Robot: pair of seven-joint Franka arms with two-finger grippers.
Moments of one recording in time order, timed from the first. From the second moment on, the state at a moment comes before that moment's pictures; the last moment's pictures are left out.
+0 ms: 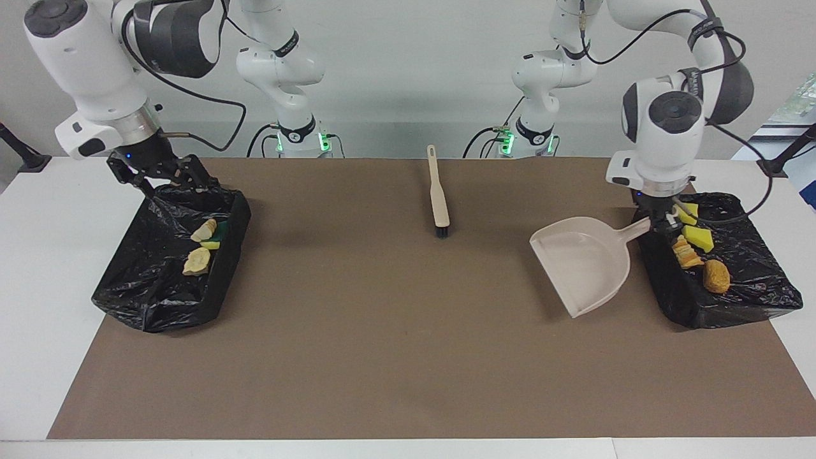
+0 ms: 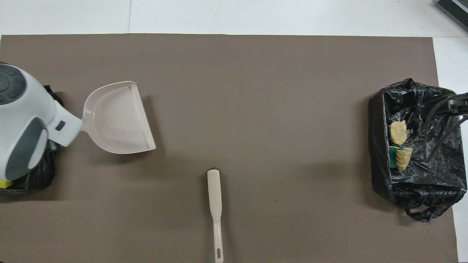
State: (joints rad) left arm -0.01 0.06 -0.16 -1.92 0.38 1.87 0.98; right arm -0.03 0.03 -0.09 -1.57 -0.04 1.62 -0.06
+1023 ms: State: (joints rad) left arm -0.37 0.26 -0.16 -1.81 -0.04 2.05 -0.17; right arm -0.03 -0.04 -0.03 -1.59 -0.03 1.56 0.03
